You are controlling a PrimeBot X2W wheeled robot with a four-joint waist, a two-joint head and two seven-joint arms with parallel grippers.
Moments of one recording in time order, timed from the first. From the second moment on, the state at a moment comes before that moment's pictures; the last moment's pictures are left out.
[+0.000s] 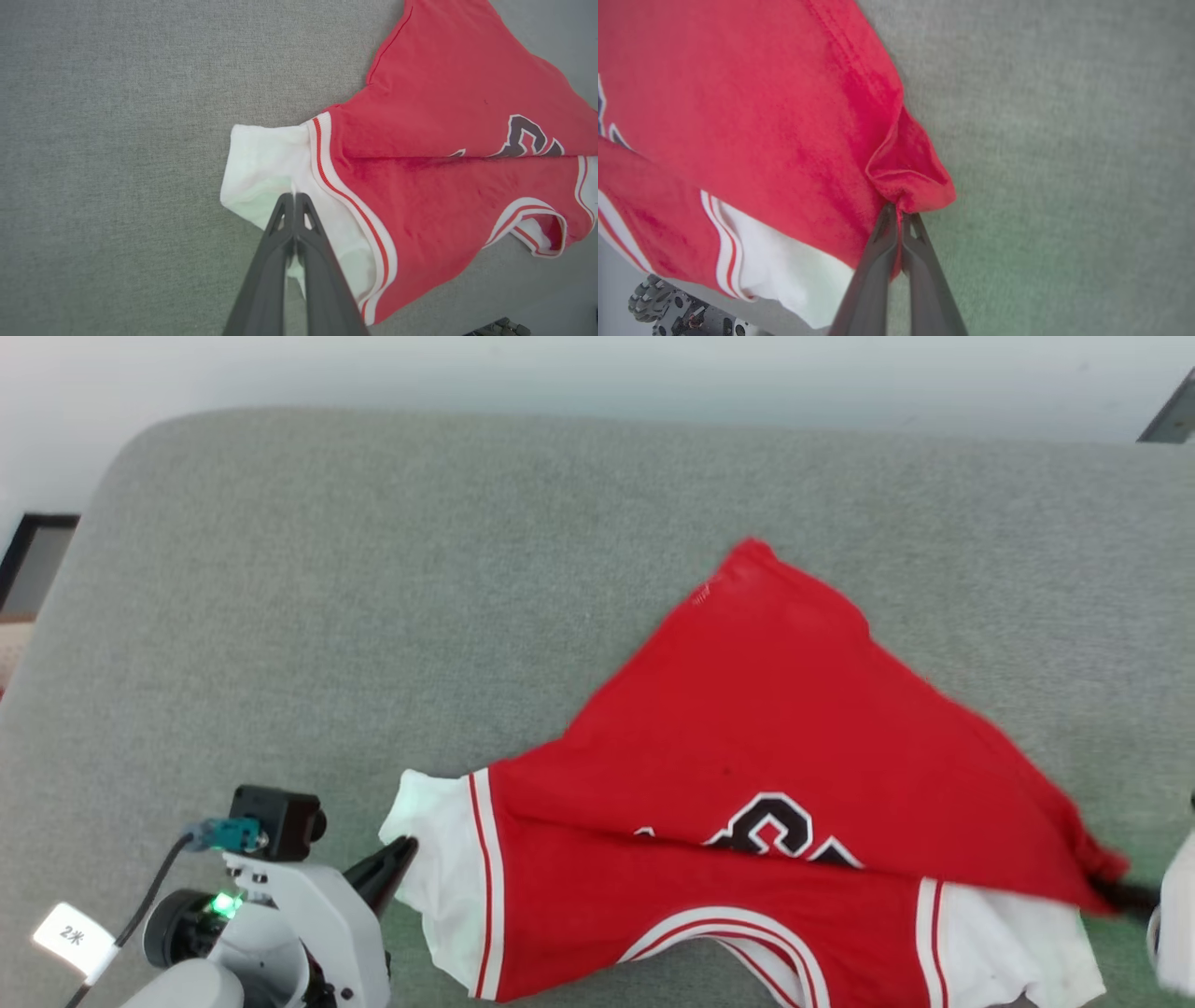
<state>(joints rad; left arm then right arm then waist) -0.29 0.75 -0.67 -0.05 -0.99 0.20 0.21 -0.19 -0.63 0.12 0.15 0.82 0.13 0.81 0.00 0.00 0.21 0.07</state>
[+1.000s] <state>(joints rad) -0.26 0.76 -0.67 -0.08 -1.01 0.21 0.20 -0.12 -0.46 -0.11 -0.11 0.61 0.13 0.72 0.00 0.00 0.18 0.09</state>
